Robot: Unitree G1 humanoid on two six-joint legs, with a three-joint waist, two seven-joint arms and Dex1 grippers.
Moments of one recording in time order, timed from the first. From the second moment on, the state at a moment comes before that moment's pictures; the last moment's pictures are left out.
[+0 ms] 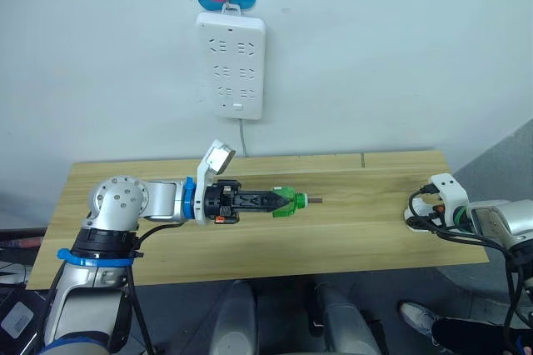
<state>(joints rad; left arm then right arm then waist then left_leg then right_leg) -0.55 0.61 0.02 0.04 -1.32 1.43 -0.78 -0.46 -0.88 0.21 0.40 0.43 0.92 0.60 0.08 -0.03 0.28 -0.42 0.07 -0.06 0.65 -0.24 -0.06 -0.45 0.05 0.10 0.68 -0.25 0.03</state>
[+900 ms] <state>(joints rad) -0.51 0.39 -0.04 -0.06 -0.85 0.89 -0.86 -0.45 -0.57 -0.73 -0.20 0.97 1.61 0.38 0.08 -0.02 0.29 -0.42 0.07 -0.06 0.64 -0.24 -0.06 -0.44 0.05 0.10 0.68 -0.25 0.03</state>
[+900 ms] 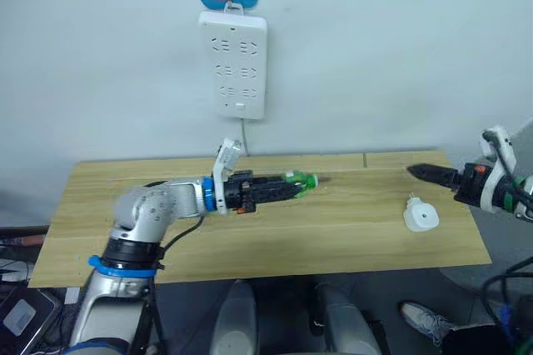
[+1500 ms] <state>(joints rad) -0.46 0.22 -0.19 -0.15 -0.55 0.49 -0.81 -0.23 -0.39 -0.23 -0.53 1.95 0.77 -0.62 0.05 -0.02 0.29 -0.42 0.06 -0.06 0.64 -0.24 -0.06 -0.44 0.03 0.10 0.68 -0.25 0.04</state>
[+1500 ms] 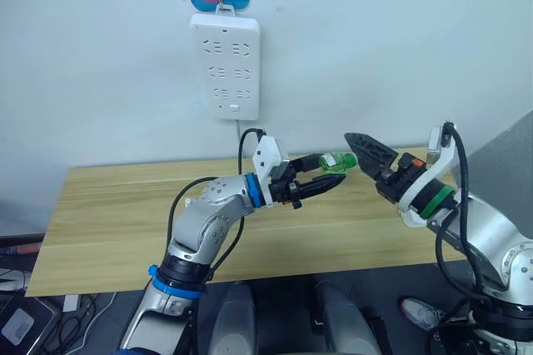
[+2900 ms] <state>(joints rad) -0.54 0.50 -0.30 -0.11 -0.39 0.36 -1.14 -0.06 -0.79 0.19 -0.37 0.70 0.38 -0.03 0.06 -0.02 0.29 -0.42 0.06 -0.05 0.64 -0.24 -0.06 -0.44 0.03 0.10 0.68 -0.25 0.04</state>
